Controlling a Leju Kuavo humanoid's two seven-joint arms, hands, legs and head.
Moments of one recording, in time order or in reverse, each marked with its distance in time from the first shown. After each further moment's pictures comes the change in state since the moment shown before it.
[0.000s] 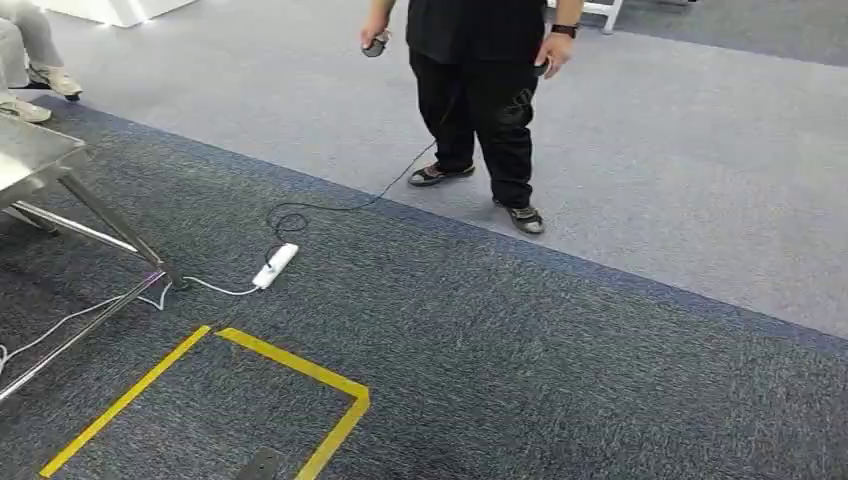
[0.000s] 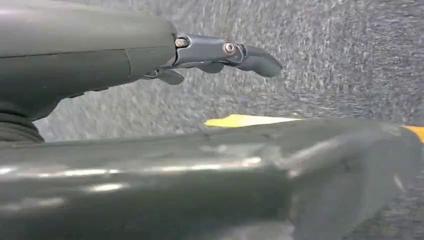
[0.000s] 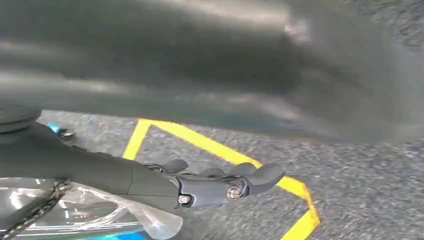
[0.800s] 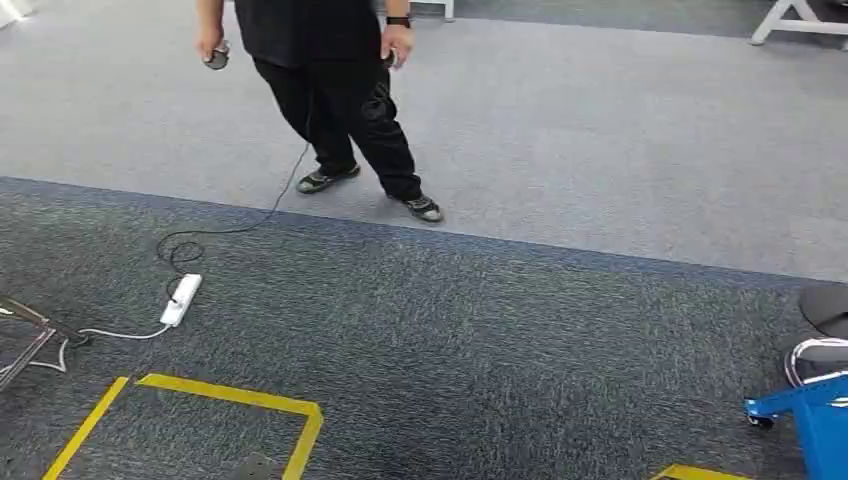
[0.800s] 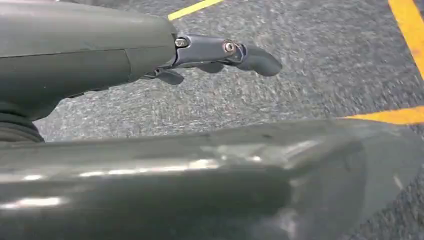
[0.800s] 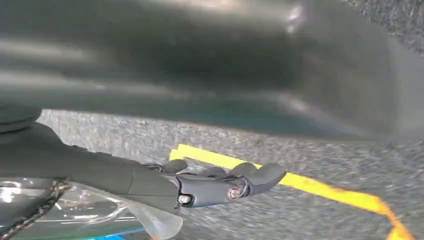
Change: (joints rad) left arm 0.016 0.017 0.000 -0.002 0.000 0.006 -0.016; right arm 0.004 0.014 0.030 0.018 -0.004 -0.005 0.021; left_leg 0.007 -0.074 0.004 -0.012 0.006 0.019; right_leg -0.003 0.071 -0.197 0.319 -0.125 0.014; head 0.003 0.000
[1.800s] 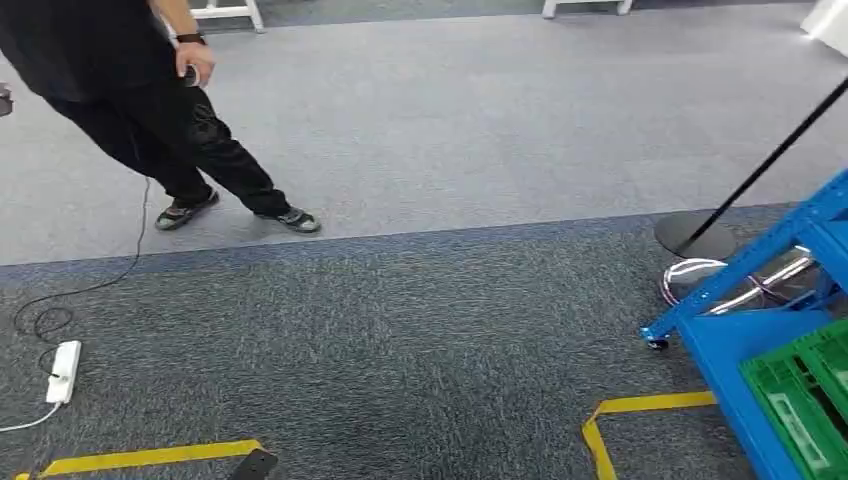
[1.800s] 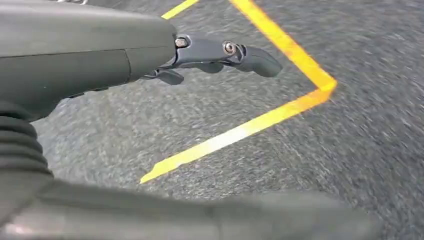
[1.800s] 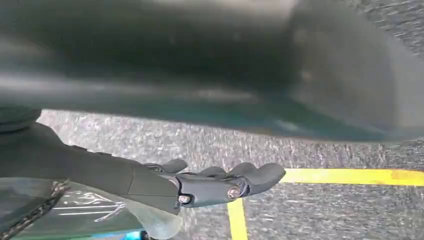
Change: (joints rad) left arm -0.006 0.000 0.000 -0.002 -0.006 0.003 -0.059; right arm -0.004 0.004 0.002 0.004 -0.005 -0.003 -0.005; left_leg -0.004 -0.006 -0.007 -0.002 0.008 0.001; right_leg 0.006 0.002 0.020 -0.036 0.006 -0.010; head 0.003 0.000
